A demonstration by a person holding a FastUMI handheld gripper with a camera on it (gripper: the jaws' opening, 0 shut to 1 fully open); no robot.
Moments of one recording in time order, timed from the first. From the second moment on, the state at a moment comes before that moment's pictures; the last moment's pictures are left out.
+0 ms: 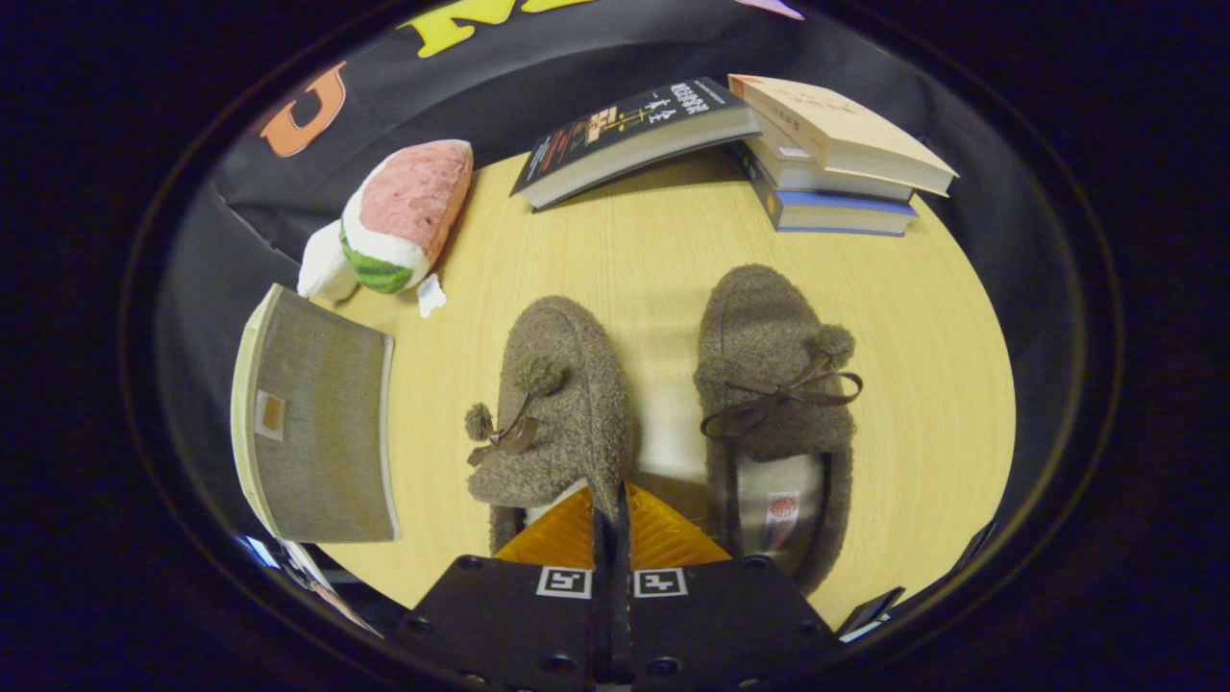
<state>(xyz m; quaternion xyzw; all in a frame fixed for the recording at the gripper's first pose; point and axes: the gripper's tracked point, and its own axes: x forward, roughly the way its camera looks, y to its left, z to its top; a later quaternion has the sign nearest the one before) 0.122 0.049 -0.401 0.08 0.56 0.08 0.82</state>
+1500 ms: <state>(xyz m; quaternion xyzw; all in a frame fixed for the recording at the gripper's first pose) 0.103 0.432 -0.347 0.12 0.57 0.11 0.81</state>
